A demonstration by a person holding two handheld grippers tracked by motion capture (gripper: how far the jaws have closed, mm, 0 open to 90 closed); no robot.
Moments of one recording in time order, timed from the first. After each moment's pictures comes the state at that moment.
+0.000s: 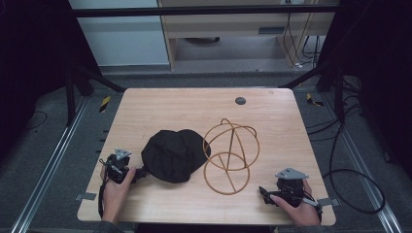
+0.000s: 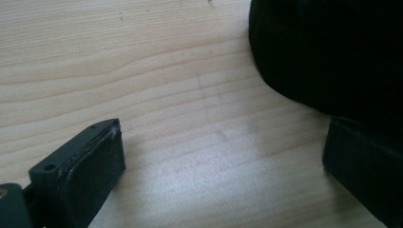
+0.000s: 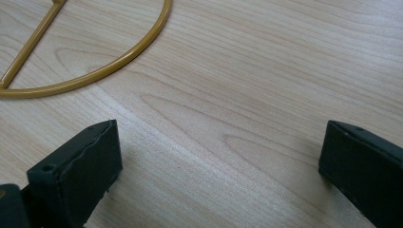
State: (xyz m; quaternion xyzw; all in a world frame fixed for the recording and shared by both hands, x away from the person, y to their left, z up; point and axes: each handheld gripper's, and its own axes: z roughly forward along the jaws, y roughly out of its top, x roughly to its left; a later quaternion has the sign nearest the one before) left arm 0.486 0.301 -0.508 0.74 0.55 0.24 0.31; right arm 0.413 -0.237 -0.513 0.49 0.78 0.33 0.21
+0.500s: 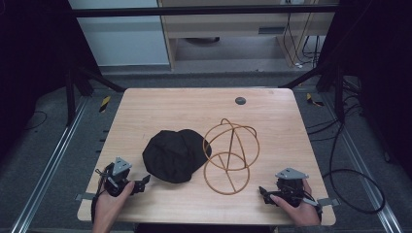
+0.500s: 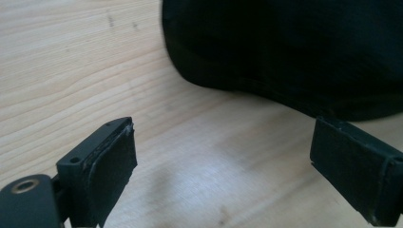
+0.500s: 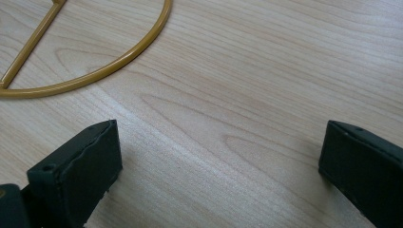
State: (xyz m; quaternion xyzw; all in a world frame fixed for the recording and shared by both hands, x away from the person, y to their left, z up) left arm 0.436 0.288 -0.484 0.79 0.45 0.23 0.35; right arm 0.414 -0.237 -0.513 0.48 0.78 0.33 0.21
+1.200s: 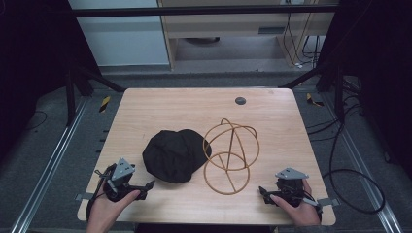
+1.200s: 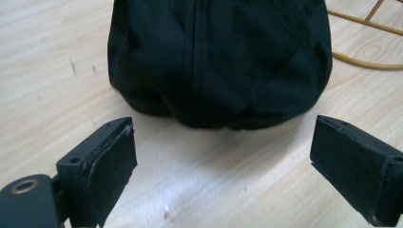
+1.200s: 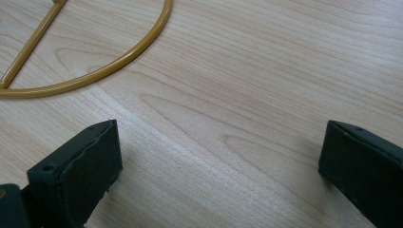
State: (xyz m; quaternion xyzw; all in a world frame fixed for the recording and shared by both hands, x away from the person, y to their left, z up) left arm 0.414 0.264 -0.435 0.82 0.39 0.21 0.36; right arm 0.414 -0.237 -0.513 0.48 0.78 0.33 0.21
